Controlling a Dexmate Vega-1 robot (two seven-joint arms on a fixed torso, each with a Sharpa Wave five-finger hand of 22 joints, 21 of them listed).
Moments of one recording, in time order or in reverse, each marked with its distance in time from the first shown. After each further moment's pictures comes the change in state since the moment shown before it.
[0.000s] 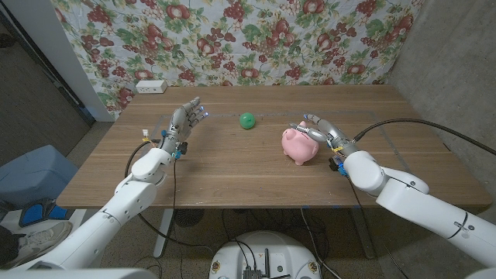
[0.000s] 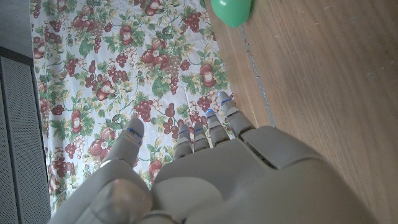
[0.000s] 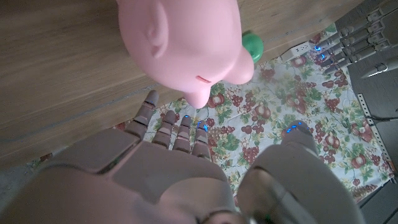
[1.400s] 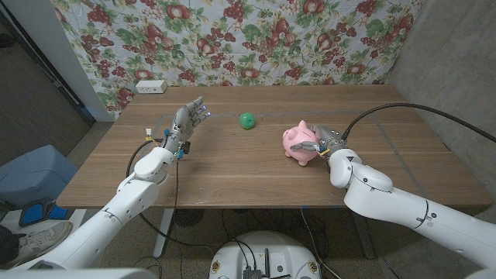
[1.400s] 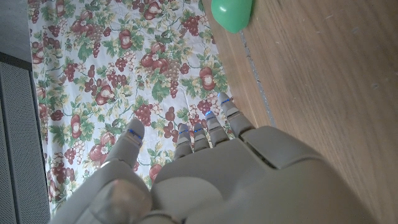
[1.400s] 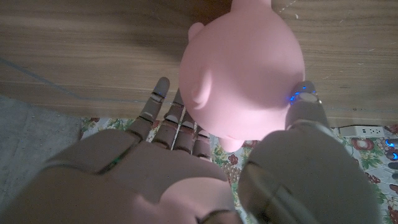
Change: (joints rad) left arm -0.002 0.000 0.013 -0.022 0.019 0.020 0.023; left_hand -0.010 -0.005 0.006 0.014 0.005 0.000 0.000 0.000 0.000 0.000 0.000 0.000 0.000 -0.019 -0.008 0.000 -0.003 -0.005 -0.005 0.000 -0.005; right arm 0.314 0.049 -0.405 -0.106 -0.361 -0.730 0.158; right_hand 0.170 -0.052 0.221 -0.064 -0.077 0.127 0.016 0.108 0.003 0.242 -0.036 0.070 0.104 0.278 -0.069 0.159 0.119 0.116 -0.021 0.232 0.005
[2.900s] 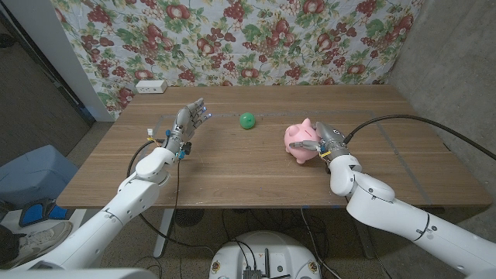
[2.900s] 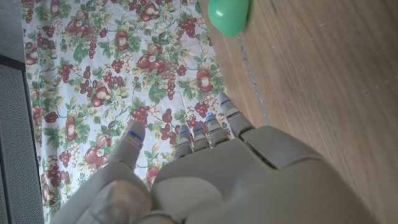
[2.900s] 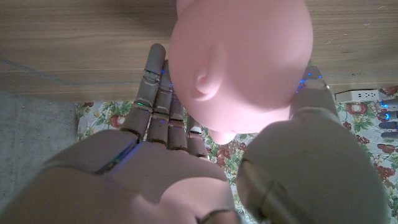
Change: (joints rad) left arm 0.002 0.003 0.006 -0.017 0.002 0.027 0.017; left_hand -0.013 -0.005 0.004 0.032 0.000 -0.005 0.005 0.000 0.000 0.005 0.005 0.000 0.000 -0.033 -0.011 0.000 0.005 -0.006 -0.006 0.004 0.000; right arm -0.152 0.053 0.128 0.072 -0.031 0.218 -0.157; right_hand 0.191 -0.021 -0.015 -0.020 0.058 0.115 0.258 0.432 0.059 0.249 0.309 0.418 0.105 0.303 0.250 0.474 0.177 0.408 -0.003 0.219 0.004
